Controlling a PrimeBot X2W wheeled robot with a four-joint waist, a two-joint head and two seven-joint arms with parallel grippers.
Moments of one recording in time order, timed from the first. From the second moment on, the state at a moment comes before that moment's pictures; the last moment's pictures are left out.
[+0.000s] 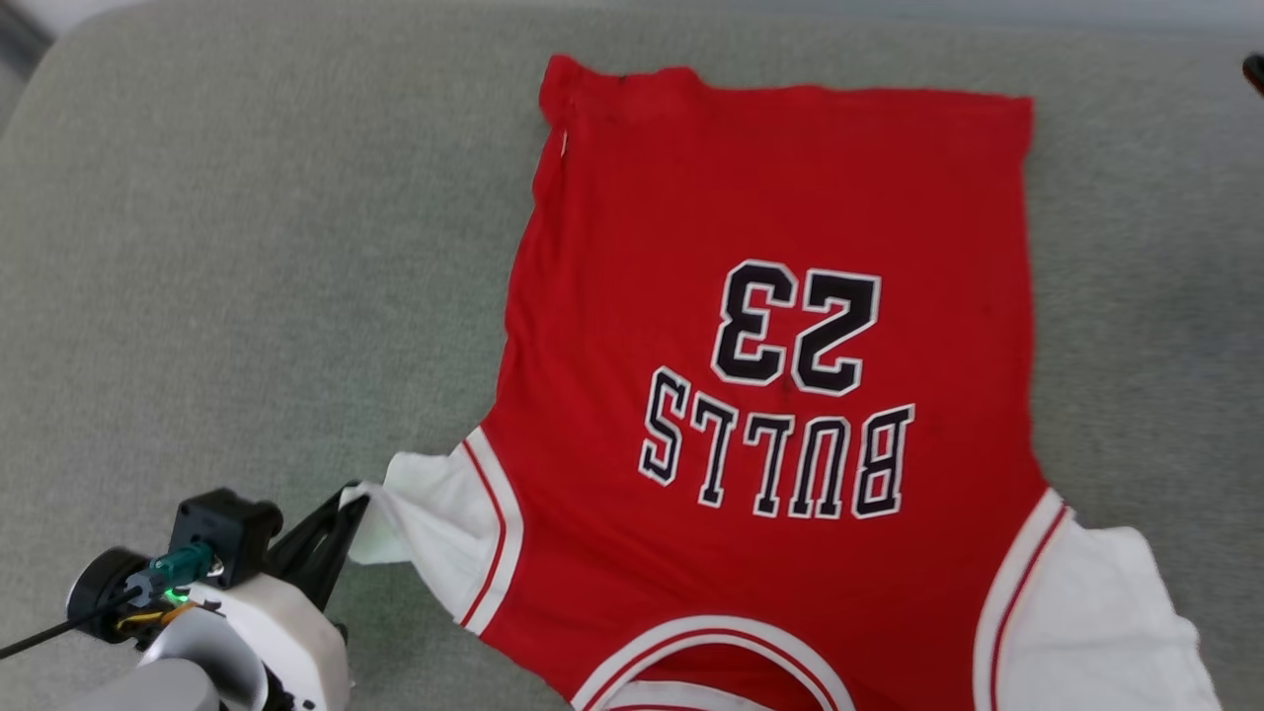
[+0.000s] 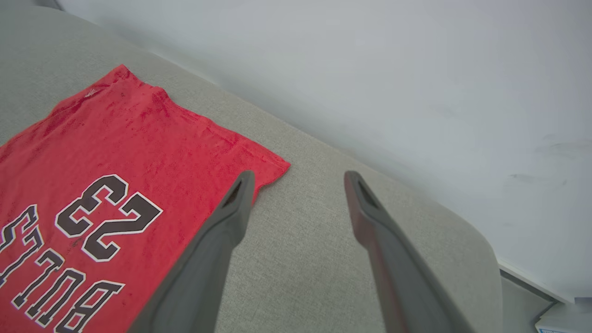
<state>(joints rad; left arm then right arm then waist) -0.45 0.98 -1.10 -0.06 -1.07 0.33 -0.24 -0.74 -0.80 0.24 -0.01 0.69 0.13 0.65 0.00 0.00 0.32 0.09</state>
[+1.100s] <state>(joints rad) -0.65 0.86 -1.10 -0.09 -0.89 0.32 -0.24 -1.12 -0.72 0.31 0.34 0.58 0.13 1.23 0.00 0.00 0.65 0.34</state>
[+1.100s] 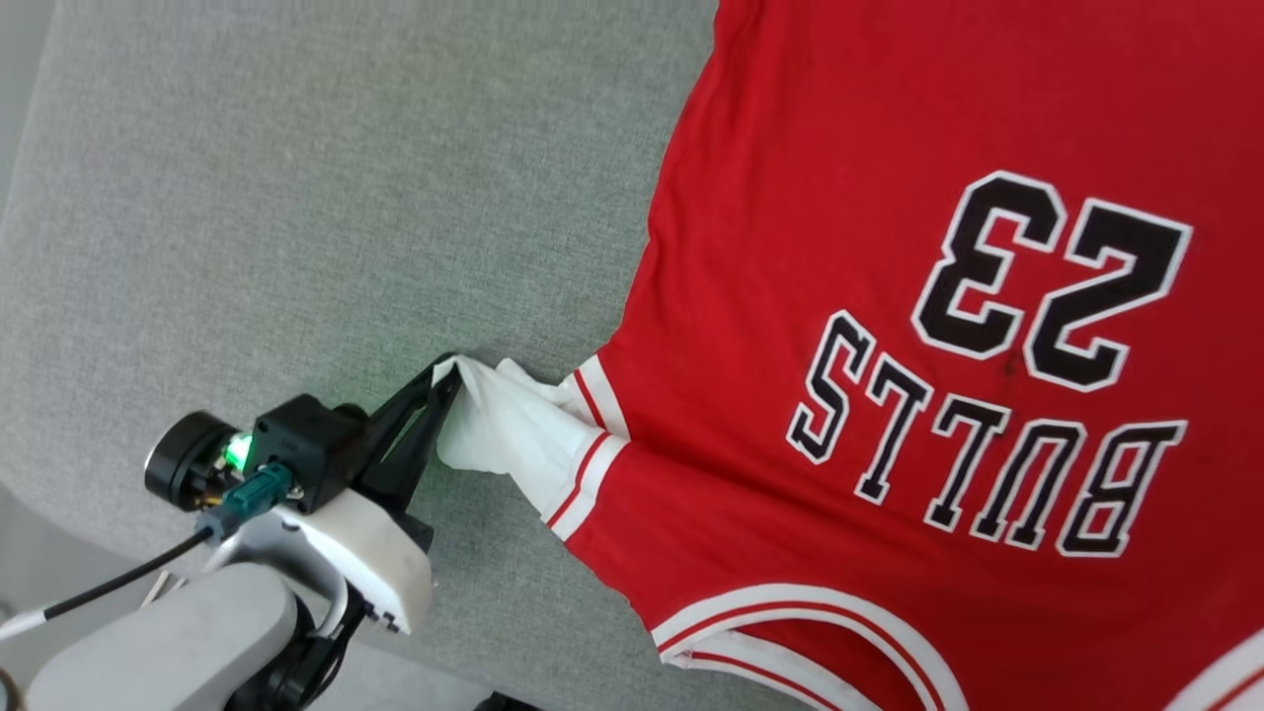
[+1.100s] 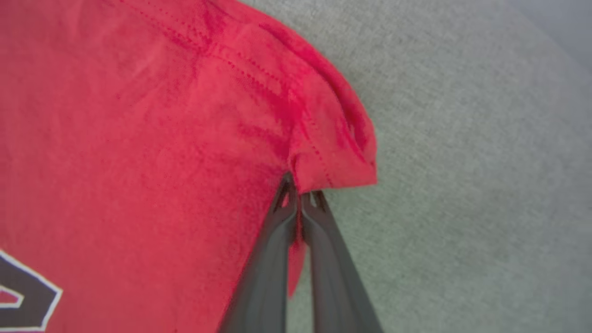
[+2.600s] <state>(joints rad) -0.41 0.99 -1.08 -0.17 -1.00 0.42 -0.25 0.08 -1.09 0.37 -0.01 0.98 0.13 0.62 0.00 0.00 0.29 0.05</state>
